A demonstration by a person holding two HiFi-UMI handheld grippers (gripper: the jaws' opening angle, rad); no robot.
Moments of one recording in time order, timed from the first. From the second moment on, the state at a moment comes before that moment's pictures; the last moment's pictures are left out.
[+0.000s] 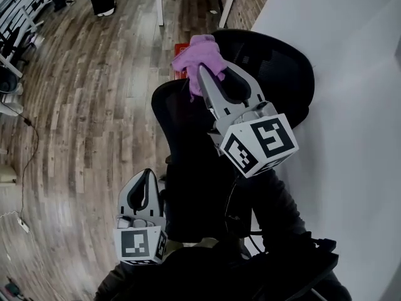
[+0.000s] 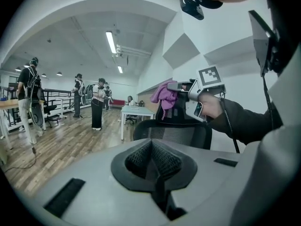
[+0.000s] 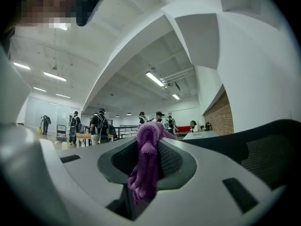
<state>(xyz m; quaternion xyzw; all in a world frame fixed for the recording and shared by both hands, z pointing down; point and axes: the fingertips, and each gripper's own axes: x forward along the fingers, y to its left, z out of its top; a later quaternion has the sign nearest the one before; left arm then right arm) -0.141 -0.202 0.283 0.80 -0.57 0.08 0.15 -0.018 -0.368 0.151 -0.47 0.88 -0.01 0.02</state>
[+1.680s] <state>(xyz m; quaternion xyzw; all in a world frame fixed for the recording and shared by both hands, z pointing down) -0.054 -0.190 0.280 0.85 -0.50 0.09 0.14 0.226 -0.378 0.157 -0.71 0.71 -0.03 -0.03</state>
